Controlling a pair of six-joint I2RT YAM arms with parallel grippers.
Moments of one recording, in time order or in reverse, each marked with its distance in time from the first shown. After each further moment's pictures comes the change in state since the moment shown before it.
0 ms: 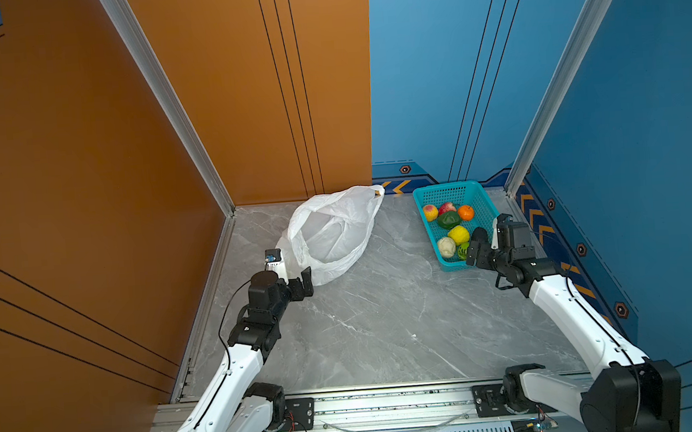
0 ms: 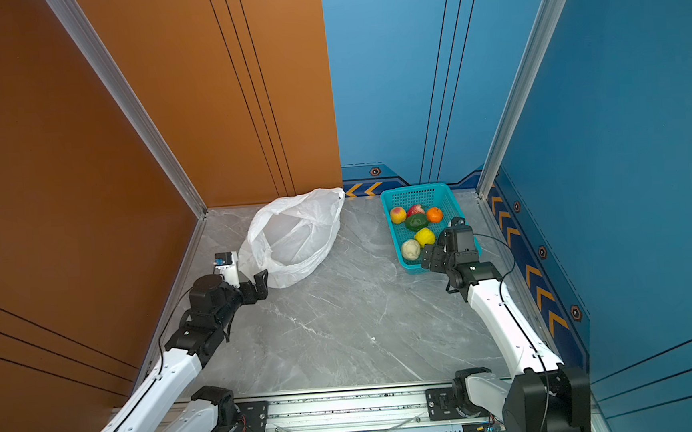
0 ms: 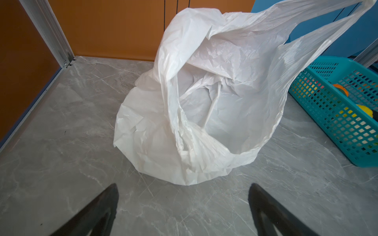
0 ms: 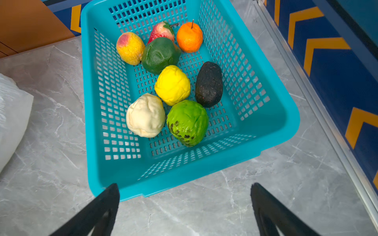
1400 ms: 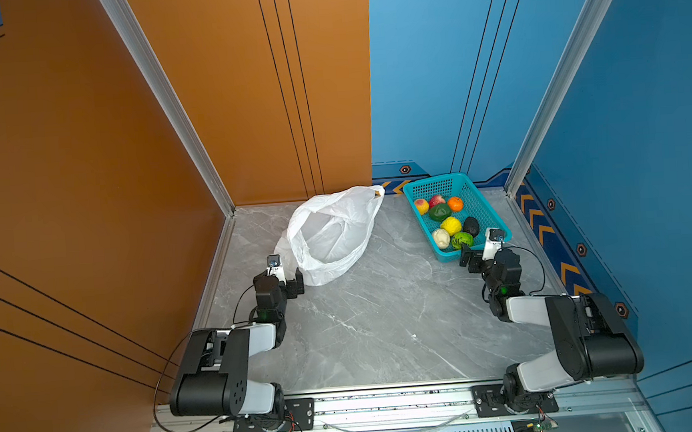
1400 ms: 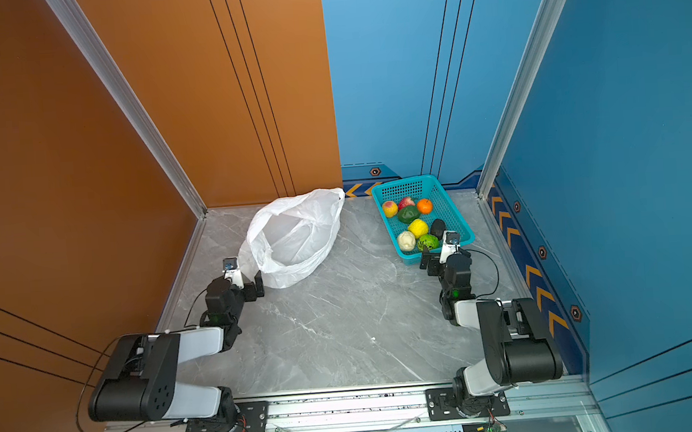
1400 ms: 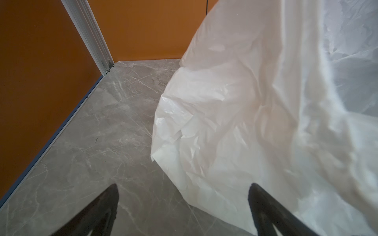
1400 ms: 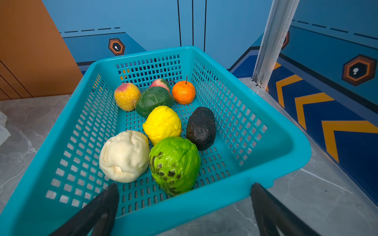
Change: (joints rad) left arm 0.154 0.626 -0.169 0.860 -0.052 0.190; right arm -0.039 0.351 -0.455 1.317 -0.027 -0.184
